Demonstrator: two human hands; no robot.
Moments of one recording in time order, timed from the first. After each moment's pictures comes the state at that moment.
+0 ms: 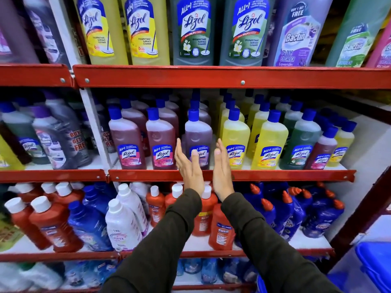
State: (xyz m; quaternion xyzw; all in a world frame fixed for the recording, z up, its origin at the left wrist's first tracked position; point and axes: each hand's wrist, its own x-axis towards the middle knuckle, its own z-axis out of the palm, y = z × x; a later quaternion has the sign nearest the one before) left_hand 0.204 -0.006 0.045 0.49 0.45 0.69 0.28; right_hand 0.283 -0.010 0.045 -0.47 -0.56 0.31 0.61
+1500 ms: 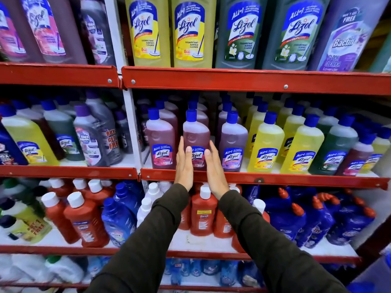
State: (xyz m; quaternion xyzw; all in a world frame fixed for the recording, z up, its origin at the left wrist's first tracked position) left_hand 0.073 0.008 0.049 0.54 0.45 0.61 0.36; right_hand 0.174 -0.005 0.053 -0.45 -0.59 0.38 0.54
